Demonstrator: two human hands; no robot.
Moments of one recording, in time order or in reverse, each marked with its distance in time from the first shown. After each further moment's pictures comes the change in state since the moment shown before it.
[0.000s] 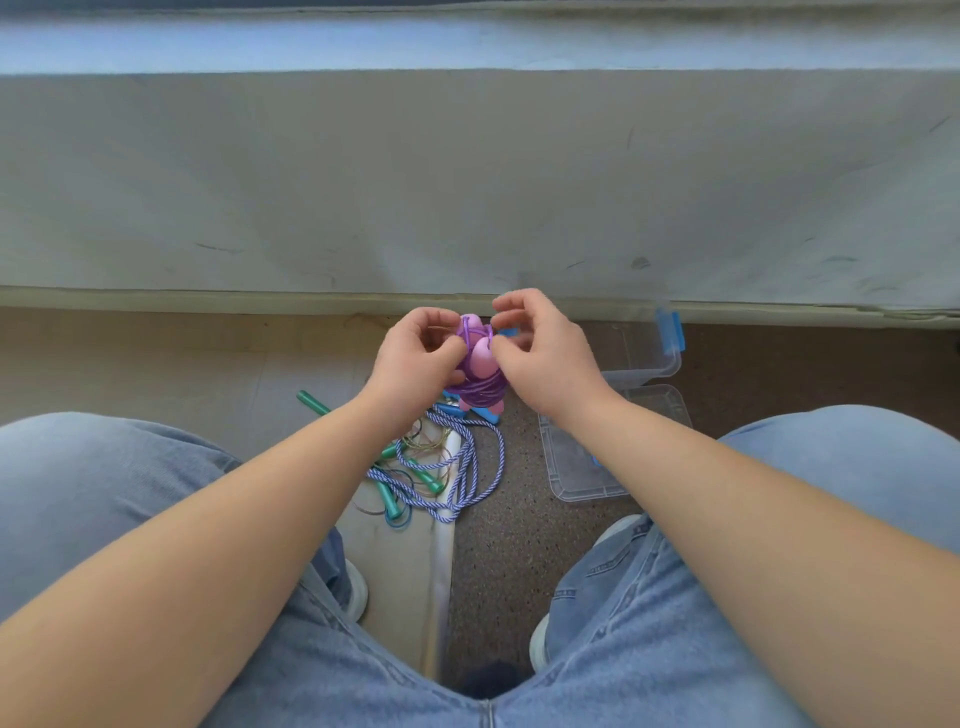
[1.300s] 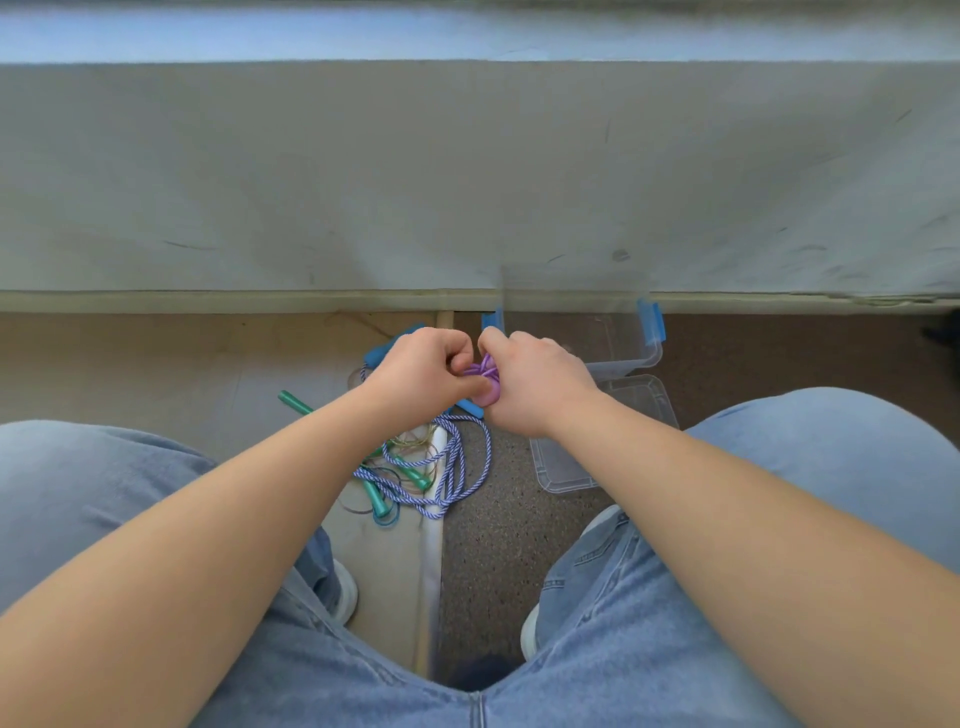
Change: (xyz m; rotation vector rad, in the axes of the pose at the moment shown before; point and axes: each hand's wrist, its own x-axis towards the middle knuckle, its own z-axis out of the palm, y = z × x) left_hand -0.007 0.012 0.004 0.659 -0.308 0.205; right_hand -0.002 0.021 0.000 -0.813 -0.335 -0.043
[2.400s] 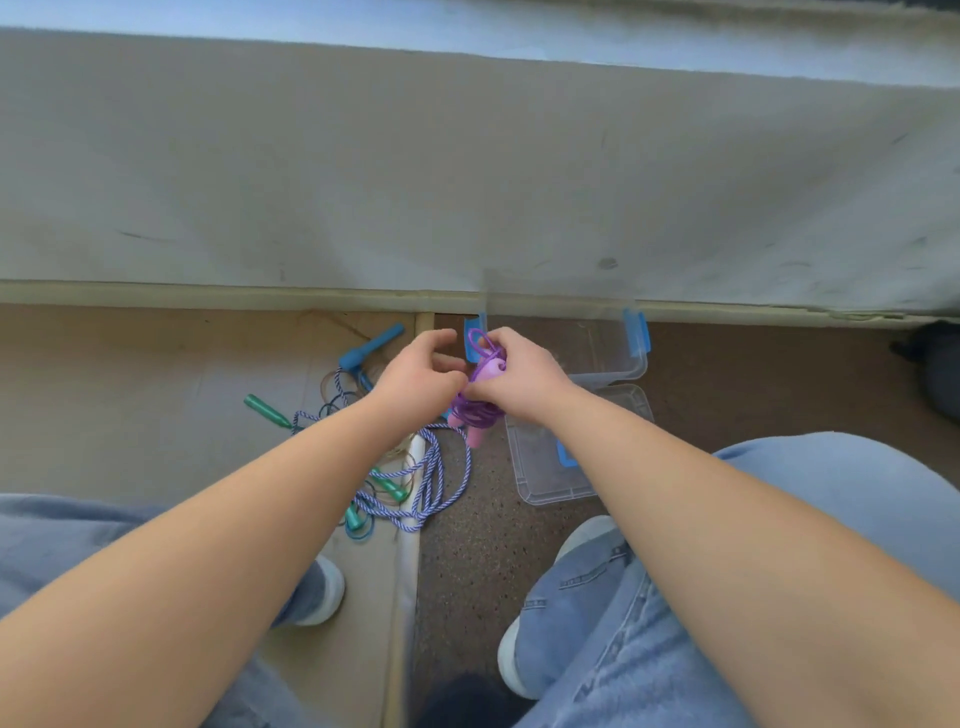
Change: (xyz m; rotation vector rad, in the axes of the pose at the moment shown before) left_hand 0.042 -0.025 0.027 -0.395 0.014 -0.333; right_hand 0.047 0.028 0.015 0.614 -0.035 0.259
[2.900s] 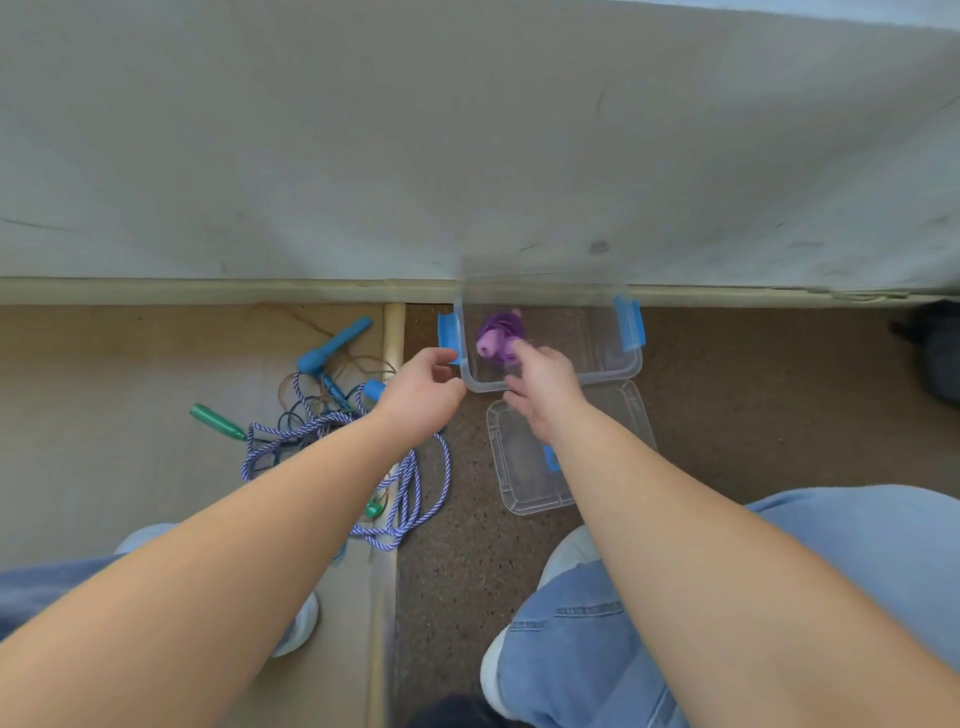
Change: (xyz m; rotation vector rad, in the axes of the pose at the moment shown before) left_hand 0.071 -0.024 0.043 0.091 -0.031 -0.083; right_hand 0.064 0.063 0.009 0.971 0.248 0.512
